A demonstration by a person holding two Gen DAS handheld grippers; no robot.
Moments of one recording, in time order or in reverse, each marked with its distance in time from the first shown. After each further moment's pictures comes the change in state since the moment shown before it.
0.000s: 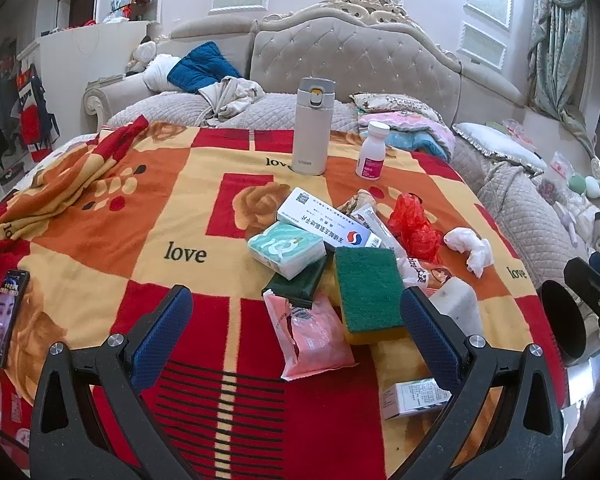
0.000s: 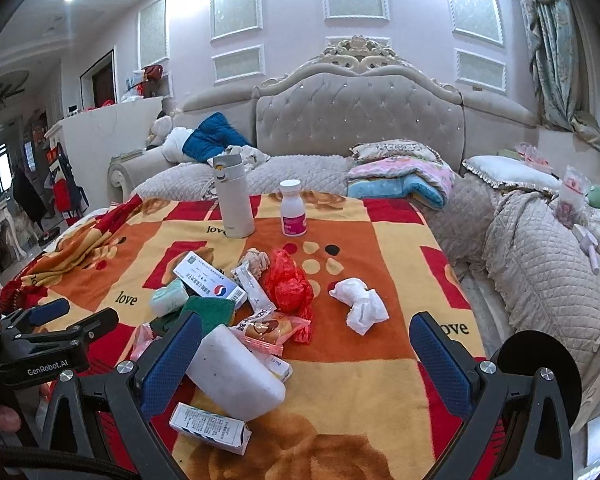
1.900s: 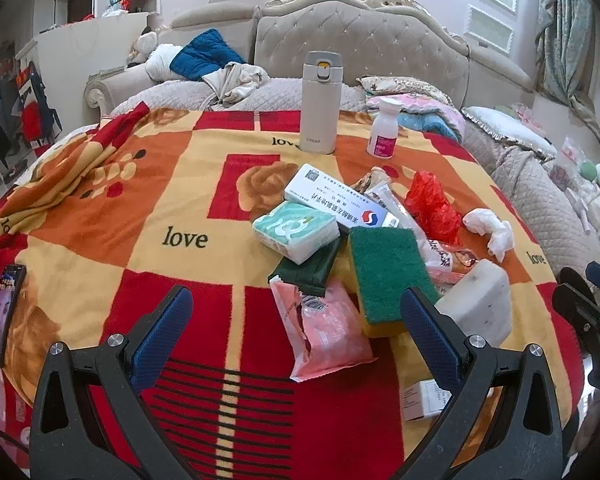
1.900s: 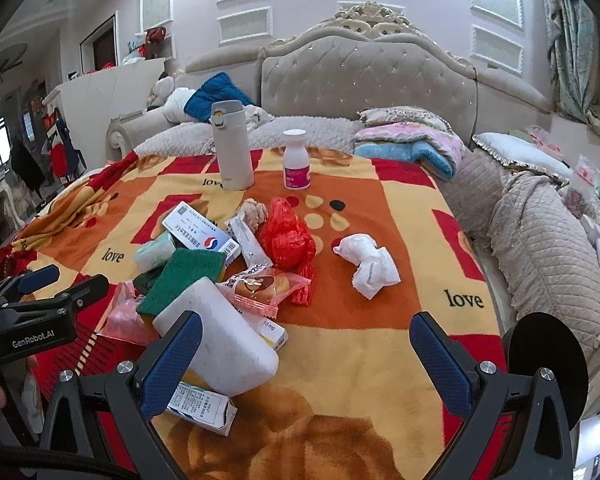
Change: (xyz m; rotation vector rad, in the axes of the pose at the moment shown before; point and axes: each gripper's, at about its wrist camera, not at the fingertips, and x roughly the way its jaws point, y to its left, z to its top) left arm 0.029 -0.001 -0.009 0.014 0.056 0.039; right arm 0.038 0.002 -0.018 -0.041 0.145 0.007
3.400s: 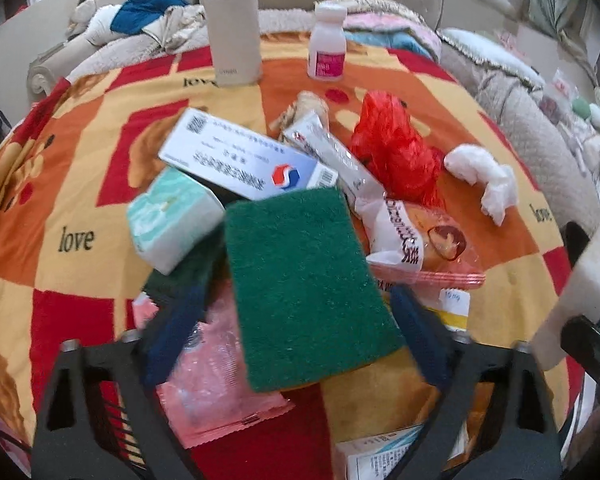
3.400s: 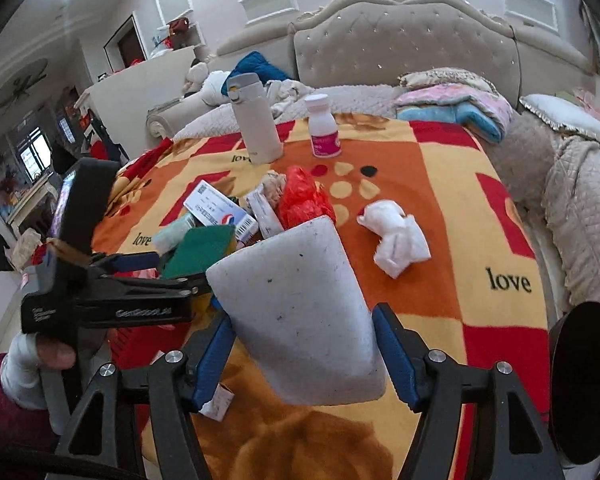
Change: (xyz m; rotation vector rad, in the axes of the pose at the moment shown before) left arm 0.092 -0.075 0.019 0.128 0.293 -0.070; right arm 0.033 -0.040 -0.002 0.048 0.112 0.240
